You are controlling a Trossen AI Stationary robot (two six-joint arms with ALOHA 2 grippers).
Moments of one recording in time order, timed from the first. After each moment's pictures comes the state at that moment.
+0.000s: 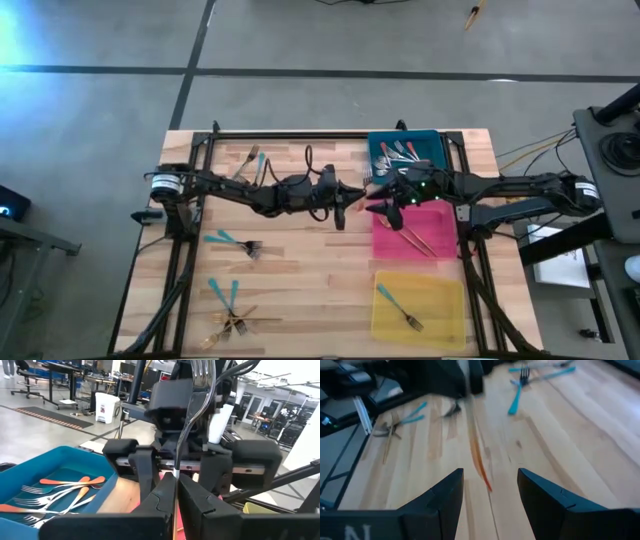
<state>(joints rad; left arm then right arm) 0.05 1.84 1.06 0.79 -0.11 -0.25 -0.21 1.06 0.58 0.04 -0.24 0.25</state>
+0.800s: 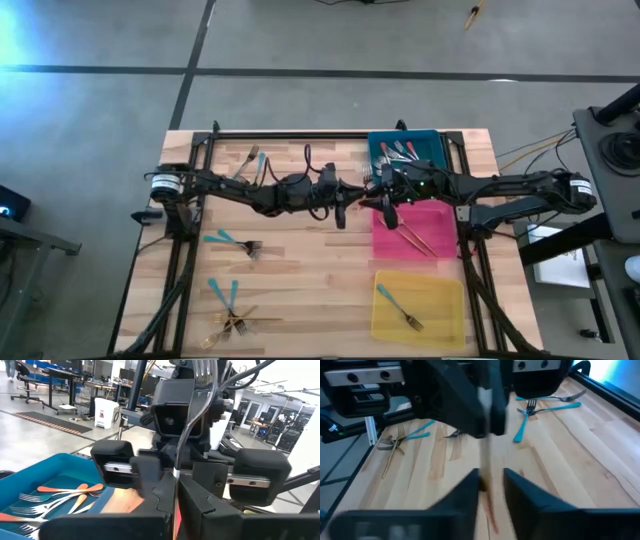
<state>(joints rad) 0.05 1.84 1.08 0.81 -0.11 -0.25 -0.21 1.12 0.58 0.21 -0.25 0.18</state>
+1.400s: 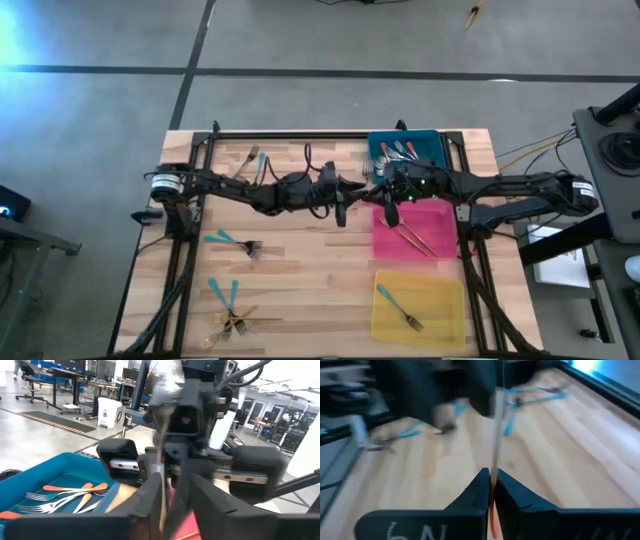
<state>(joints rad) 0.05 1.84 1.08 0.80 -0.11 -0.25 -0.25 1.09 0.58 0.14 -0.24 0.21</state>
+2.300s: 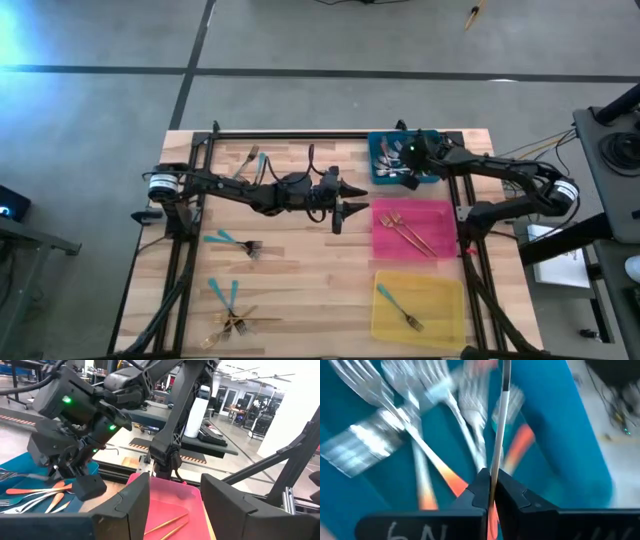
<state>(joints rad) 0.05 1.82 1.08 0.76 0.02 -0.22 -0.74 1.29 0.63 -0.36 0.33 -0.38</state>
